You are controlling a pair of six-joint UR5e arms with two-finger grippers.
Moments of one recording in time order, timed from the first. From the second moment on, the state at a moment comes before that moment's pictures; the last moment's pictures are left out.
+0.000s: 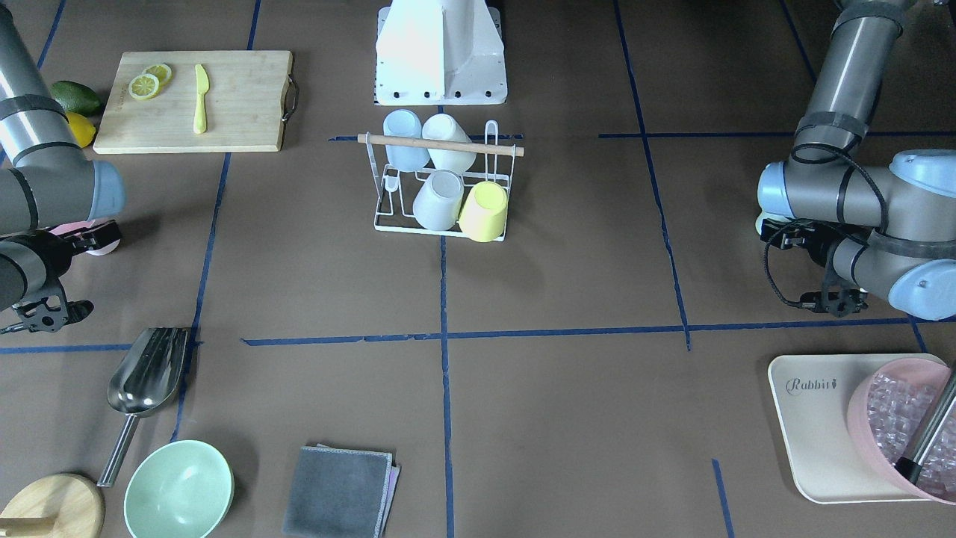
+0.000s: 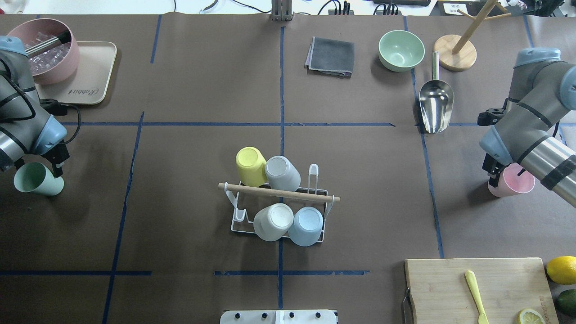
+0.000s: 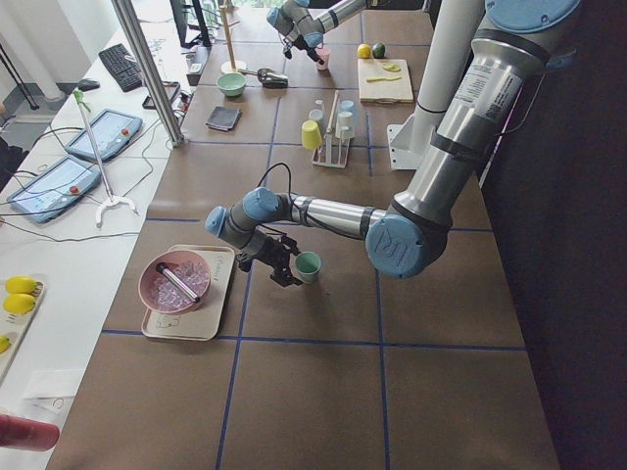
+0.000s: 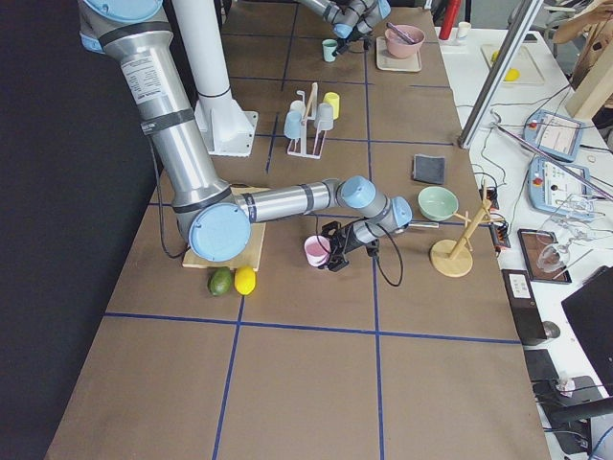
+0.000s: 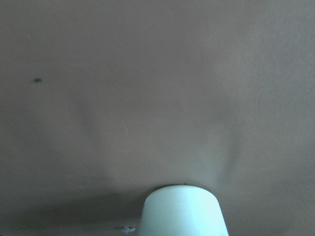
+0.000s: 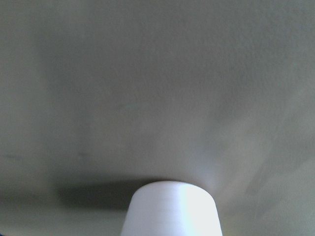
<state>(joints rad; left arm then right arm) -1.04 -2.00 -1.24 -0.90 -2.44 0.10 1.01 -1.20 1.32 -2.26 2.42 -0.24</state>
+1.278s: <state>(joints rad) -1.00 -1.98 -1.25 -0.87 -2.44 0.11 1.00 -1.19 1.28 -2.25 2.42 -0.24</state>
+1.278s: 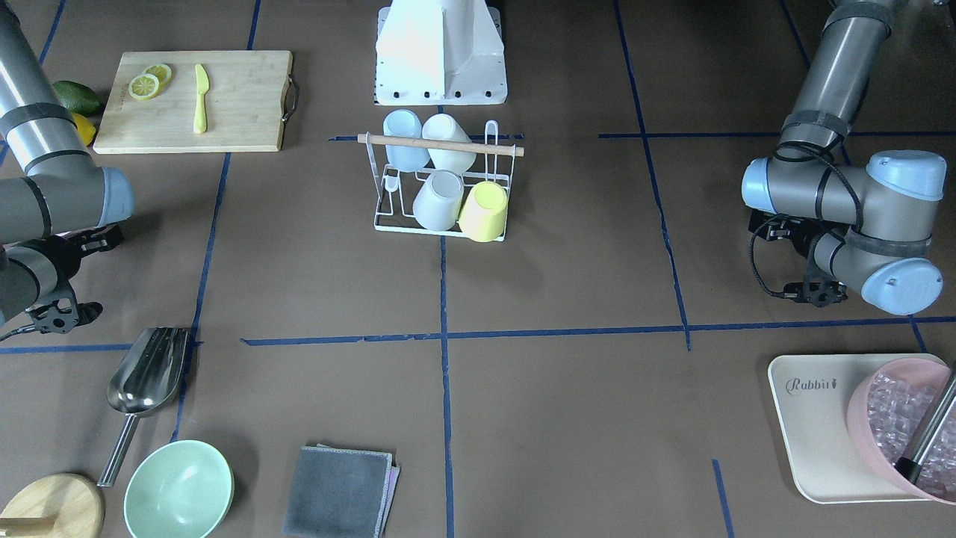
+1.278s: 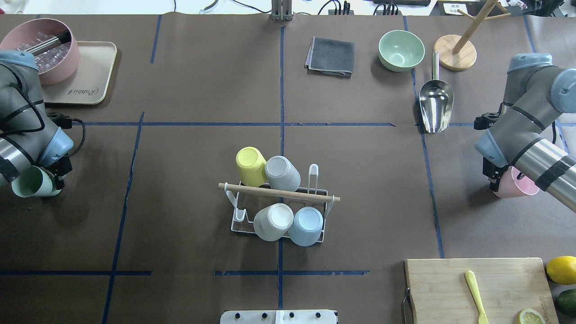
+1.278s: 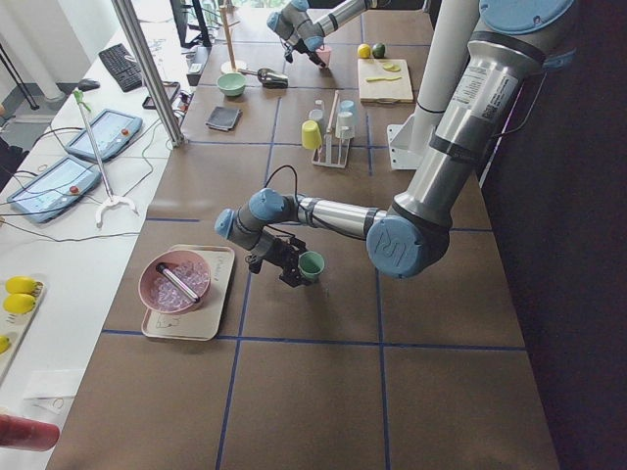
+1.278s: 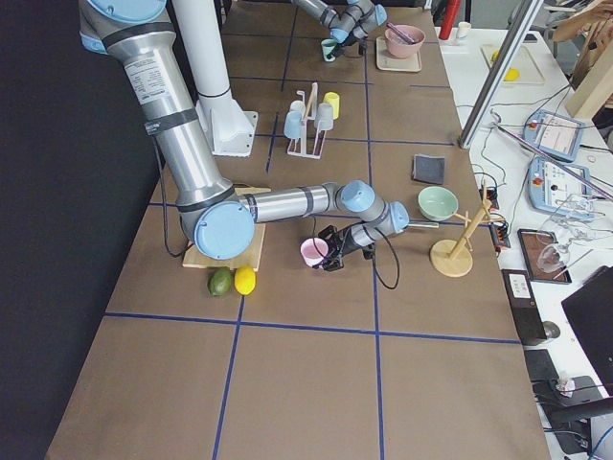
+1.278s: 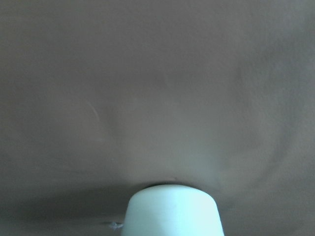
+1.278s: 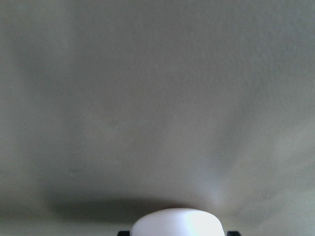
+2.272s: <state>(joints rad) -1.04 -1.96 -1.47 -0.85 -2.43 0.11 1.17 -1.10 1.47 -2.14 2.41 -0.17</state>
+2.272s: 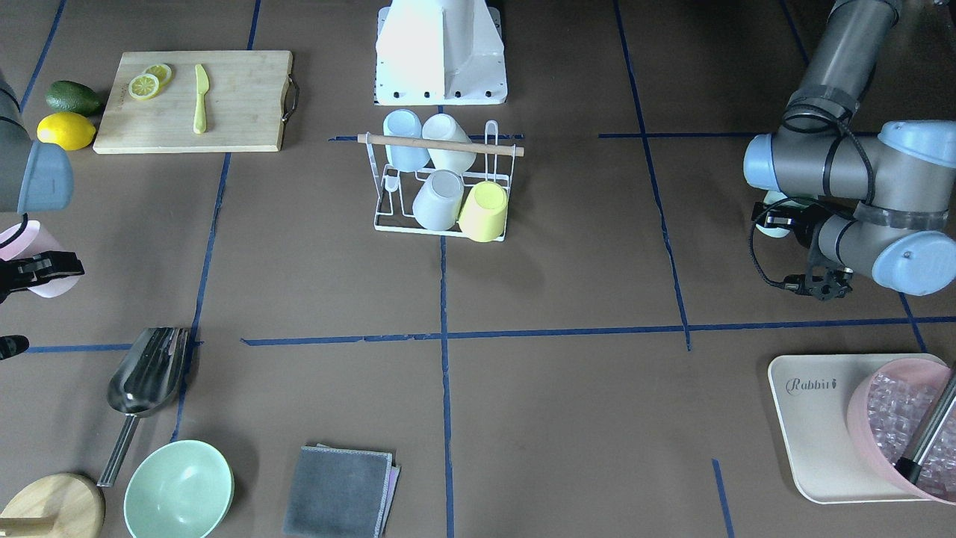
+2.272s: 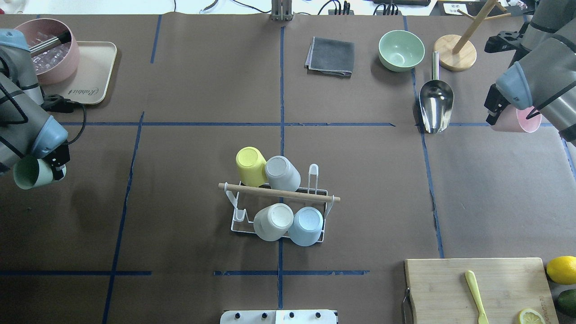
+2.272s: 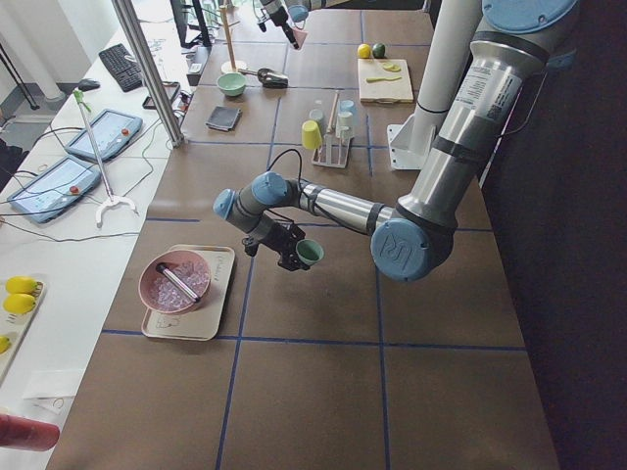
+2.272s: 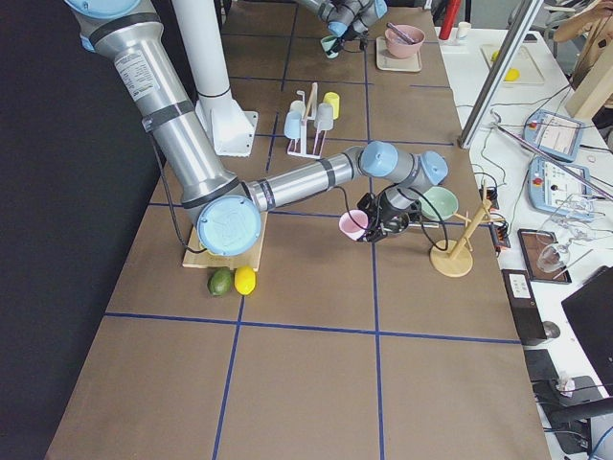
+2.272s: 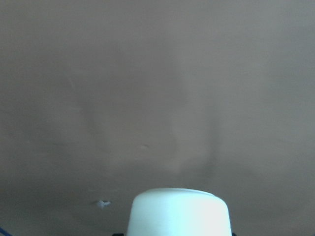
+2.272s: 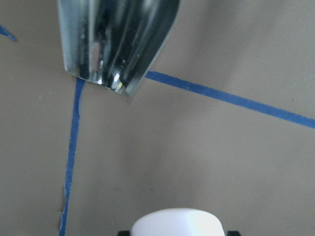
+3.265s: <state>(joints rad) -1.14 -1.91 -1.69 -1.45 -2.39 0.10 1.10 -1.10 1.50 -1.44 2.44 -0.19</state>
